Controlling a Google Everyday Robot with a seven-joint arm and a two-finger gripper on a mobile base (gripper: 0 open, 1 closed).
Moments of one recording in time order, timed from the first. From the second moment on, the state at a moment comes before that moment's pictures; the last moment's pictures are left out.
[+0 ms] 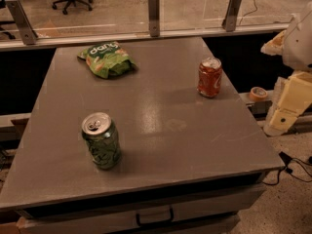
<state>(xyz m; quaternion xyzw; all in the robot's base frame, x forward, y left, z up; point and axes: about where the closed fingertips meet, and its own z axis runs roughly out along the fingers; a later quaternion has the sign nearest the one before) 0.443 -0.215 0.978 -0.61 0.78 -0.03 0.17</state>
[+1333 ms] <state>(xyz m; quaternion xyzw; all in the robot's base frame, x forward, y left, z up) 0.617 -0.029 0.953 -0.68 0.66 0.03 0.31</state>
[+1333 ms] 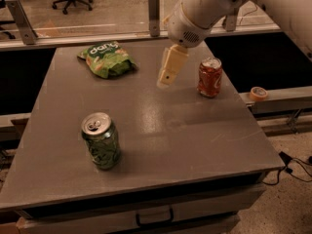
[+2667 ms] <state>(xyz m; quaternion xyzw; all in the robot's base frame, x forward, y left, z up) 0.764 0.079 0.869 -0.62 0.67 0.15 0.38</state>
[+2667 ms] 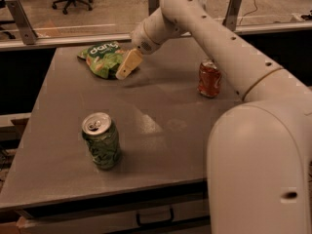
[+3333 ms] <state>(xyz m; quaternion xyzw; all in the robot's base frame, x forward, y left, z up) 0.780 0.098 0.844 -0.56 0.71 0.20 0.37</state>
